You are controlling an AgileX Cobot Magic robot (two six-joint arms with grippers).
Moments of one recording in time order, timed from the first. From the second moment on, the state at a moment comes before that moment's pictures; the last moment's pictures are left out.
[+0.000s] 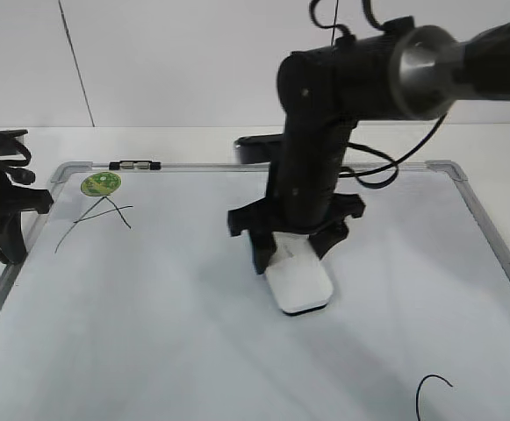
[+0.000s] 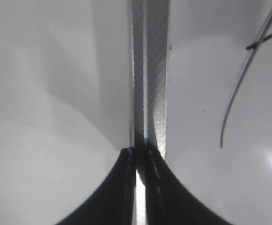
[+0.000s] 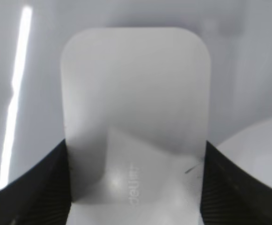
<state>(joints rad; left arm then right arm) -0.06 1.98 -1.30 -0.12 0.95 0.01 0.55 2.12 -1.61 0.06 1.06 0.25</state>
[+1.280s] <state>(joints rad) -0.06 1.98 -1.30 -0.12 0.96 0.01 0.54 2.27 -1.89 0.03 1.17 0.24</state>
